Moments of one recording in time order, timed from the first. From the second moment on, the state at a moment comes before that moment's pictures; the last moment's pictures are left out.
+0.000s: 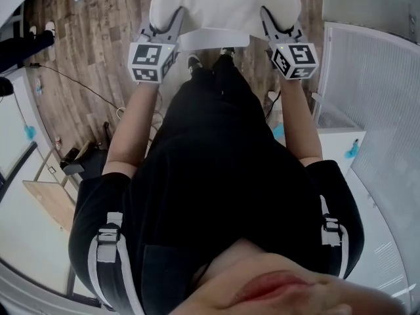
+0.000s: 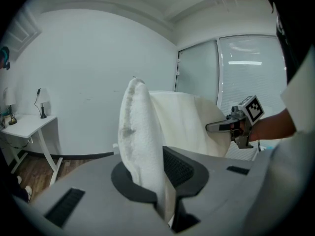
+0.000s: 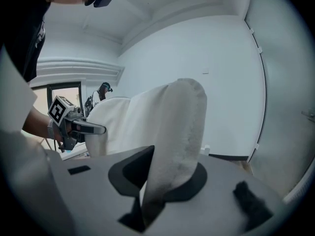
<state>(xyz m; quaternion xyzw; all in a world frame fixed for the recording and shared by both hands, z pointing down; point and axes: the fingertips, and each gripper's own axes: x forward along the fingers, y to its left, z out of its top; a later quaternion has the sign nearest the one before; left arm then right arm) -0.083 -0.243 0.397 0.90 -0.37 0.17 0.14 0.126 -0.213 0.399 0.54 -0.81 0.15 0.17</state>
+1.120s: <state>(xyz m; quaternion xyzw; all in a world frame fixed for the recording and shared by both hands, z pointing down) -0.064 -0.270 0.711 0.82 -0.38 0.28 0.30 0.157 -0.257 0.726 0.46 -0.79 0.31 0.24</state>
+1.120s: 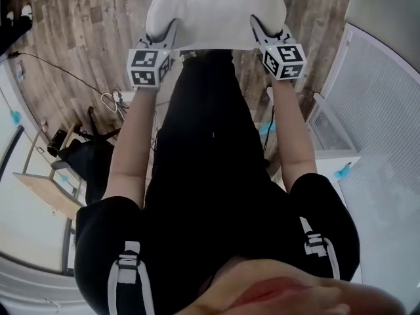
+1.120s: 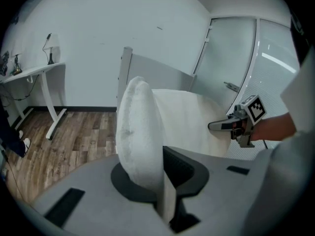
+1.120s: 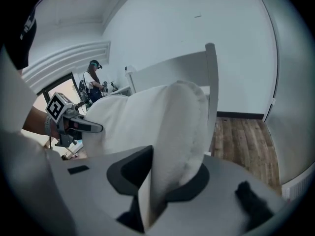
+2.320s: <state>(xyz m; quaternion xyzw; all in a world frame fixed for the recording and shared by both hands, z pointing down) -0.055 -0.280 0.955 0.76 -0.36 0.39 0.37 0.186 -0.255 0.971 0.43 -0.74 0.38 0.35</state>
